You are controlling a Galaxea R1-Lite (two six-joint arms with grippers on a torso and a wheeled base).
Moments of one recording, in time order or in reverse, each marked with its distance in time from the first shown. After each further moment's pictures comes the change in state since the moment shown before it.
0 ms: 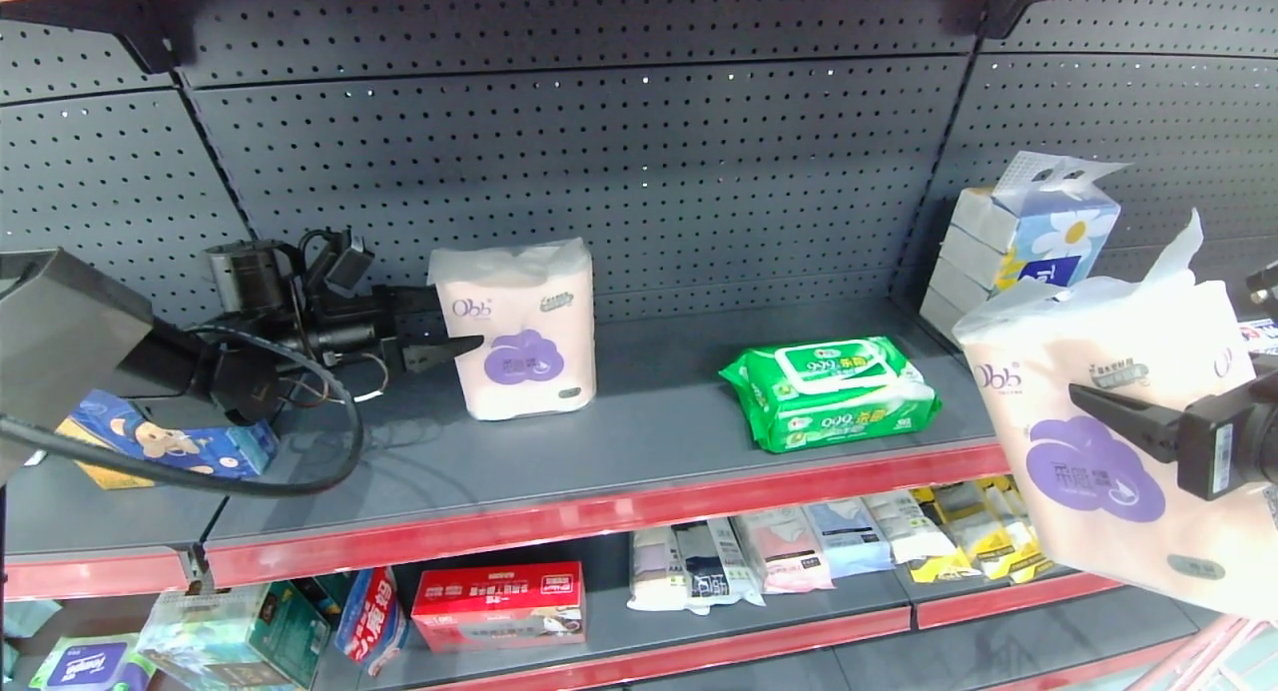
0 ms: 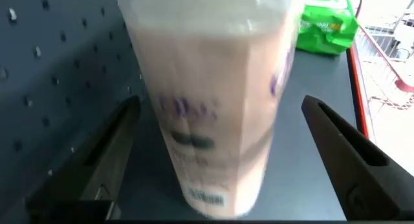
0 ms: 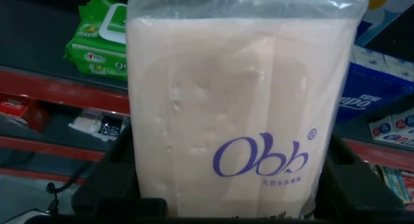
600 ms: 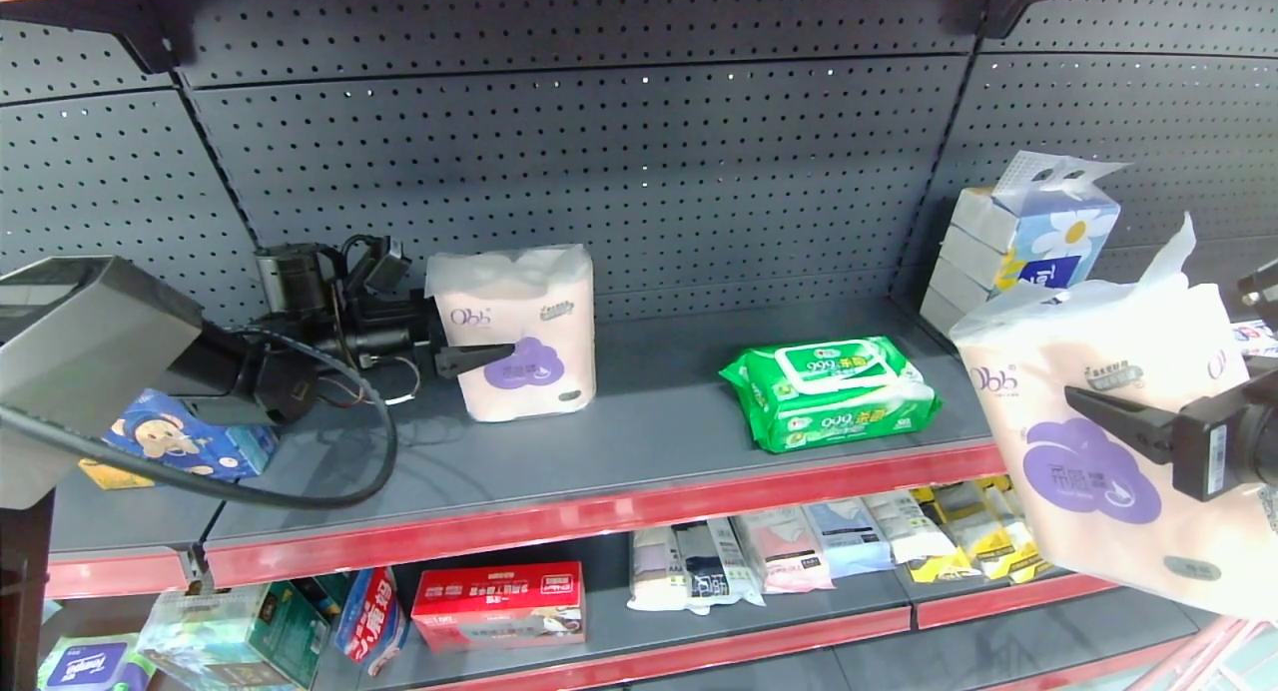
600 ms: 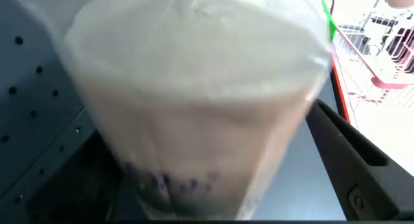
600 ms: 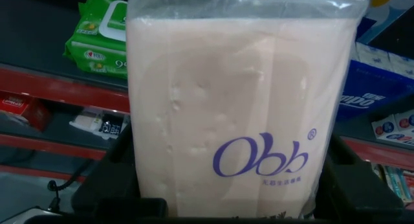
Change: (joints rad) left arm -0.061 0.044 -0.049 0.001 -0.020 -0.008; right arm -0.001 0.008 0.001 -0.001 0.004 0.000
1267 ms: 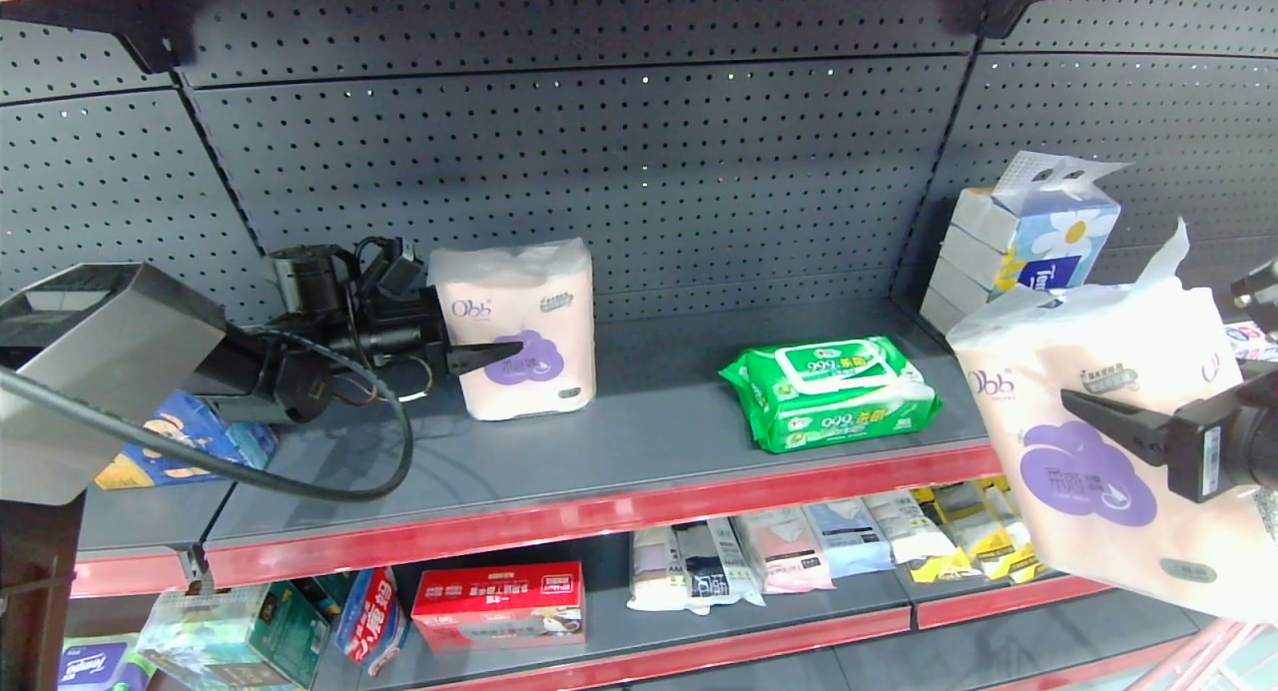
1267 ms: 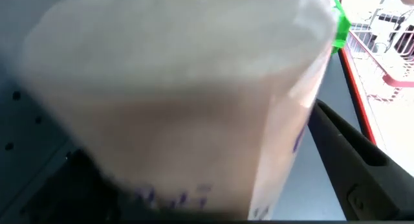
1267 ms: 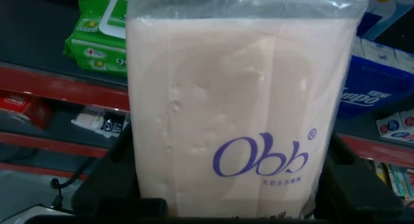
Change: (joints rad) left arm -0.014 0.049 -0.054 -0.019 0.017 0.006; right arm -0.001 0.010 0.003 -0.001 0.002 0.006
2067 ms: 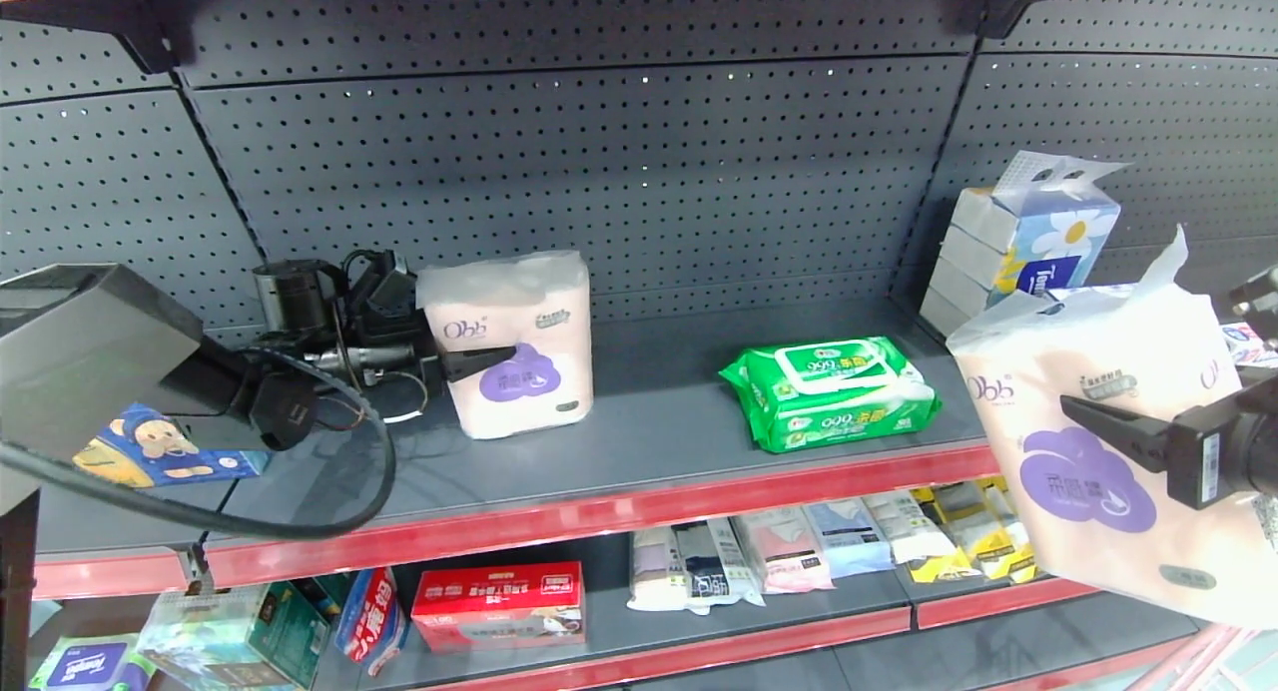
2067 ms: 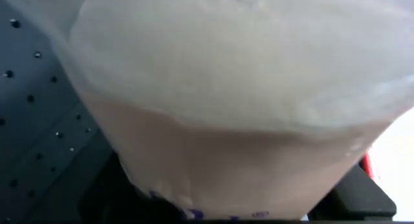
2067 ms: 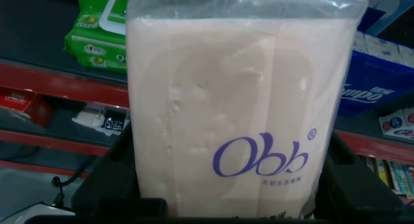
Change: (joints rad) left arm -0.009 -0.089 0.210 -0.095 0.070 -0.006; right arm -0.001 -0.004 0.015 -0.005 0.002 0.003
